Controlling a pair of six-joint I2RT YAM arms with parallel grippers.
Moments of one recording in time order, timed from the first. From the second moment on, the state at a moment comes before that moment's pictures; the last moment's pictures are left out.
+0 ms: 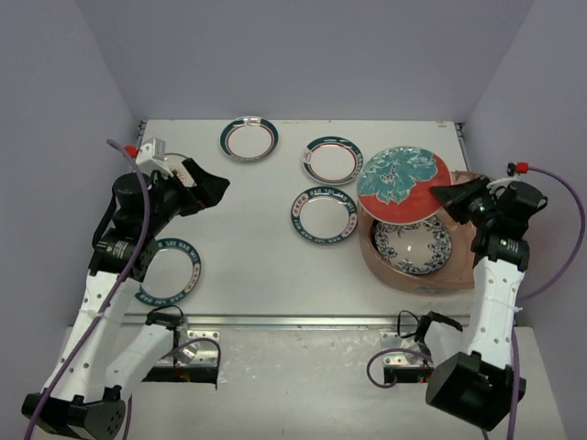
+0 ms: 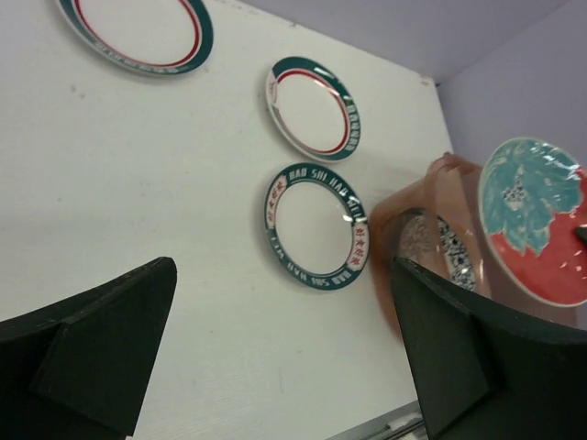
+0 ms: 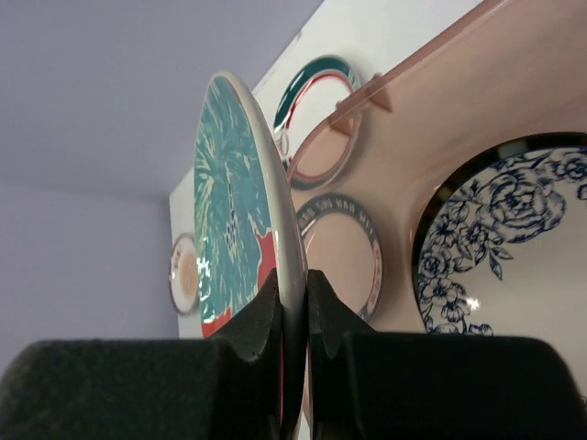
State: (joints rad) left arm -0.13 0.79 0.96 -0.45 0.20 -0.57; right arm -0.43 0.90 0.80 -0.30 -0.61 0.73
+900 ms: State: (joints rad) left arm -0.13 0.73 0.76 -0.47 0.19 -0.43; right arm -0.49 1.16 0.53 -0.17 -0.41 0.70
